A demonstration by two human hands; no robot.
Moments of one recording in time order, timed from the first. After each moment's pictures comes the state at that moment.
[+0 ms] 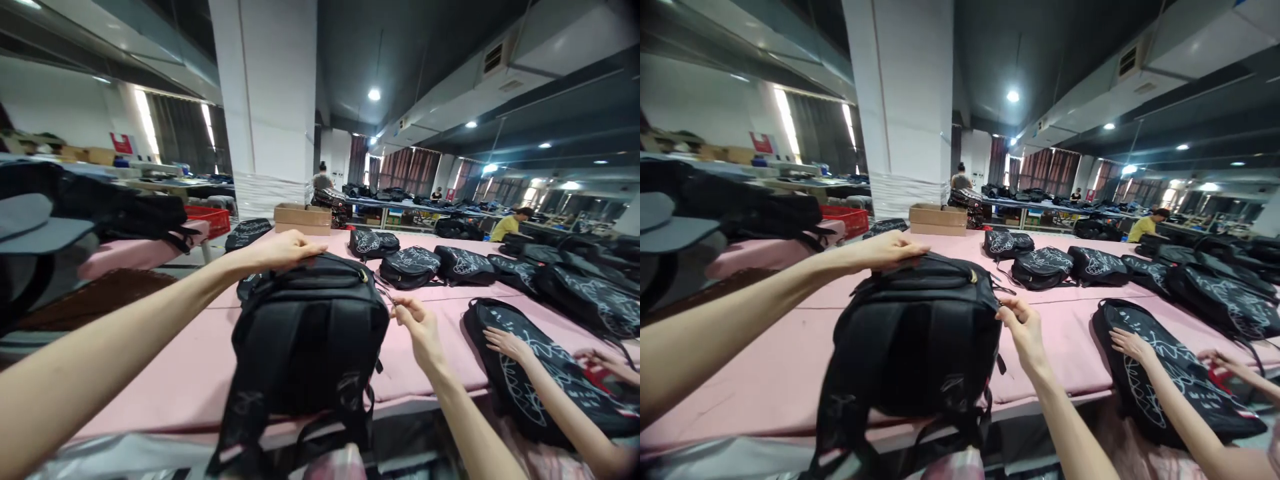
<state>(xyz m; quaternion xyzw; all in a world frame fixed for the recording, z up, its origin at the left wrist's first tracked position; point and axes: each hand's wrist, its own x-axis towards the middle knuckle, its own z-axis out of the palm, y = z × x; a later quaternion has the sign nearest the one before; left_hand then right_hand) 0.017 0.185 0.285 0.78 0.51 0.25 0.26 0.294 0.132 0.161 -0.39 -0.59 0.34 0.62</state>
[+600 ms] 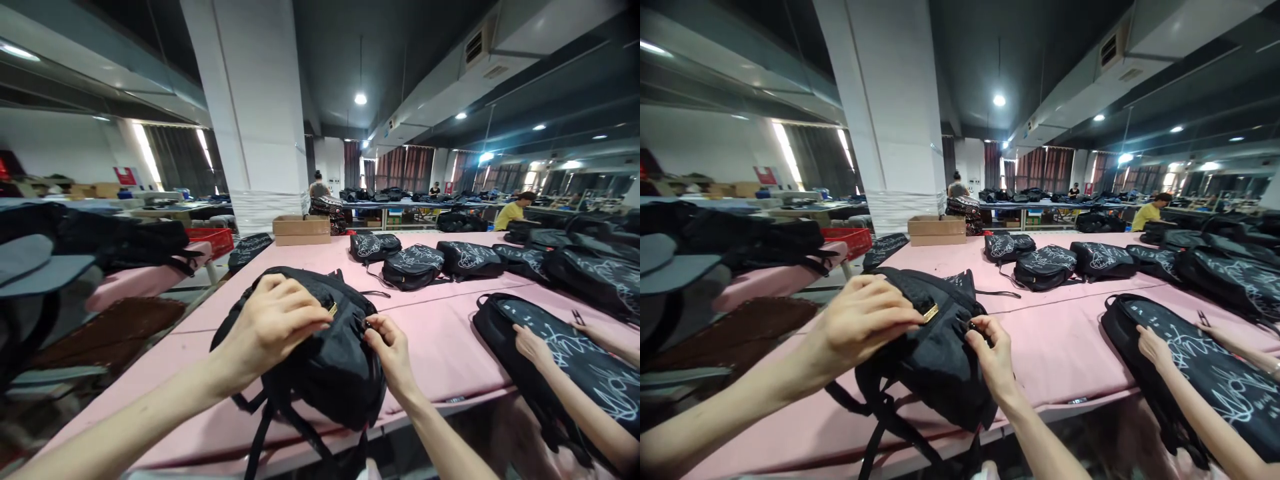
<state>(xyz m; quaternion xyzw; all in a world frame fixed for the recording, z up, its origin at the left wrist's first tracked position) 0.048 0.118 0.244 0.88 0.22 0.34 -0.26 0.251 0.139 0.120 -0.35 -0.56 0.41 0.63</state>
